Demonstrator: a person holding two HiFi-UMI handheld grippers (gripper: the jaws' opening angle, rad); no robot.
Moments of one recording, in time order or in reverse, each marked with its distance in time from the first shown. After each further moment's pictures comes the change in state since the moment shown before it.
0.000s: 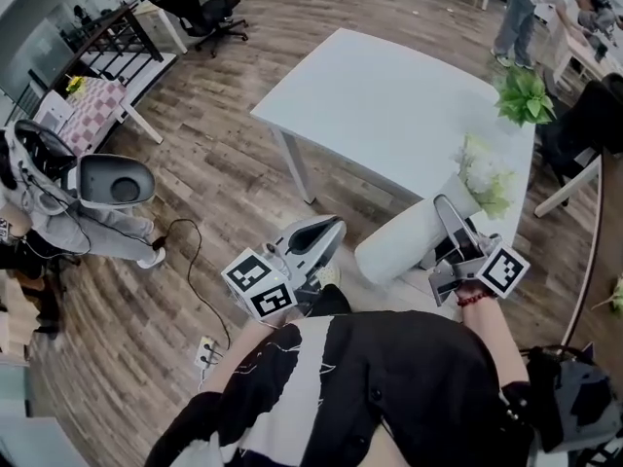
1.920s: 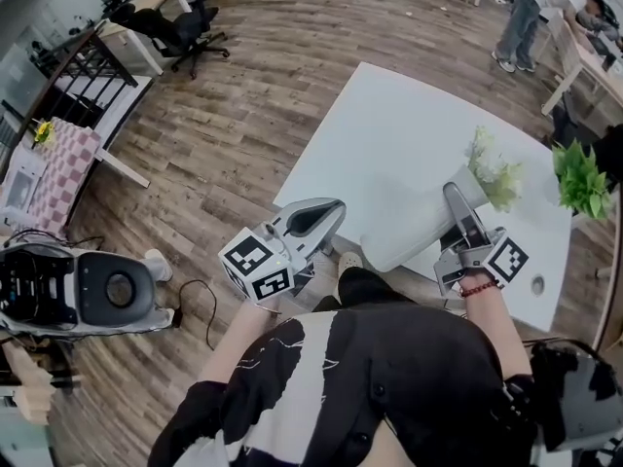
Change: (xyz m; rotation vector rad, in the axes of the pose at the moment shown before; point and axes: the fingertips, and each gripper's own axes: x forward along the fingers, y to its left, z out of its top) left arm 0.088 0.338 0.140 0.143 0.120 -0.129; right arm 0.323 -0.116 0.049 0.013 -0.115 -0.150
